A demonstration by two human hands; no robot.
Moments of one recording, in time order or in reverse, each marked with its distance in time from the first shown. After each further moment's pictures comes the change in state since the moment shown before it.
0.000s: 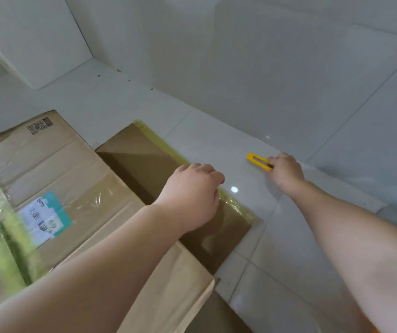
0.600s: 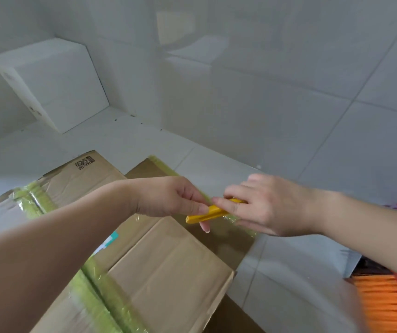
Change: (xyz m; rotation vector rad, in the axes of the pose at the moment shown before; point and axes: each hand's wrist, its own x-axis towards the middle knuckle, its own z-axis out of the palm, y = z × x) left_hand -0.051 -0.051 -0.125 -0.652 -0.656 0.179; right_hand -0.193 -0.129 -0.189 -0.403 0.279 -1.334
